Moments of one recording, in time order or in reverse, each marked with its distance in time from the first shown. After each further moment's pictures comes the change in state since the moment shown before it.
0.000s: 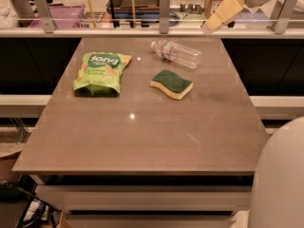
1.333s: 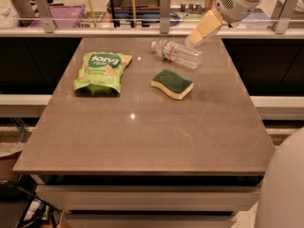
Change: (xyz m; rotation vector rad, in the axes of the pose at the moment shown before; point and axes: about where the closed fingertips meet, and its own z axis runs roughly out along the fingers) arm 0.001 0.034 0.042 -0.033 0.044 0.007
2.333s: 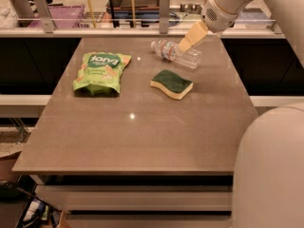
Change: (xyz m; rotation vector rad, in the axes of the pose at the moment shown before) arm -0.018 0.004 0.056 -0.058 0.013 -0.045
